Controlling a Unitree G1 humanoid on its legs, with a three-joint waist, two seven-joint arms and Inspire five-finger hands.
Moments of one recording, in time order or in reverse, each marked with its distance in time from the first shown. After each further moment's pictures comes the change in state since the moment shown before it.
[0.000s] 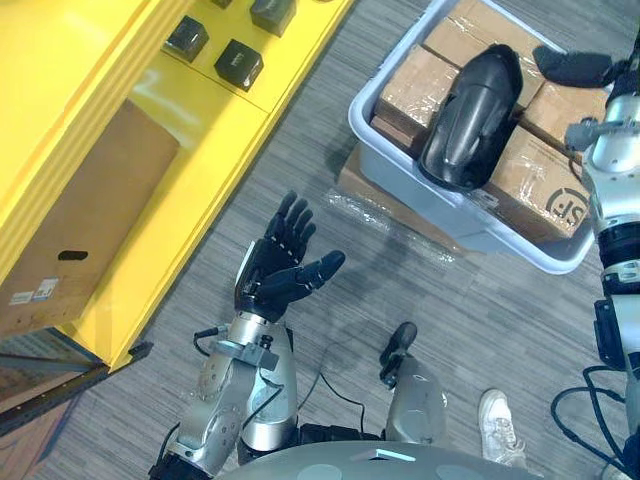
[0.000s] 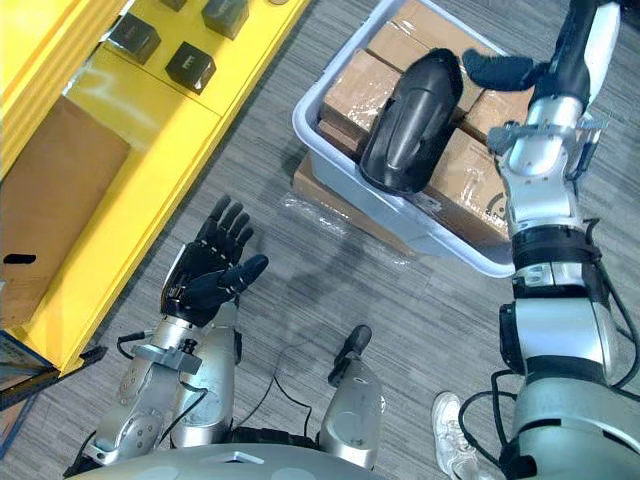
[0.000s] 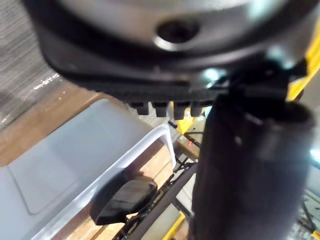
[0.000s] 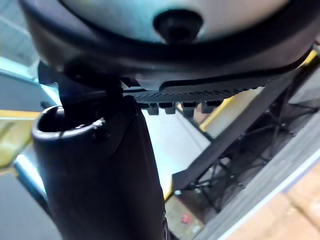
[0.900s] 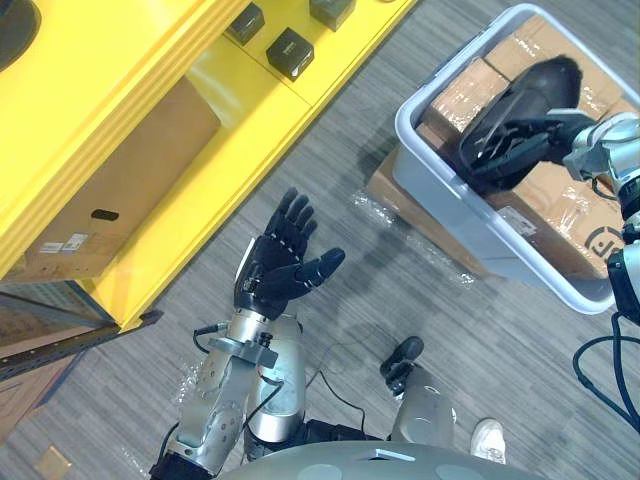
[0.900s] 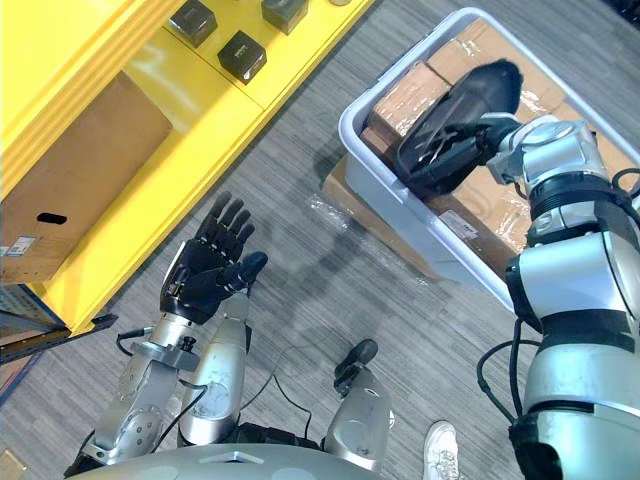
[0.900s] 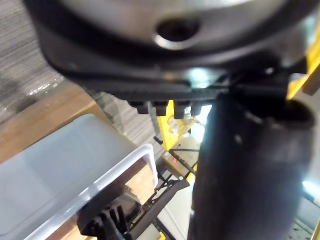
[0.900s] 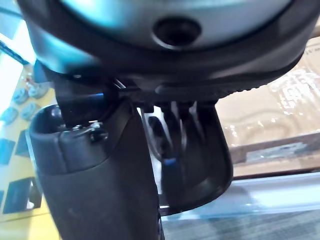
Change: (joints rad) left arm 0.000 0.001 0.049 -0.018 -0.001 0.049 -0.046; right arm -0.347 -0.069 0.420 0.412 -0.059 0.475 1.064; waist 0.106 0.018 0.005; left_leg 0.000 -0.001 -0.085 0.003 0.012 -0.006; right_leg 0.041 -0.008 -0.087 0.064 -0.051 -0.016
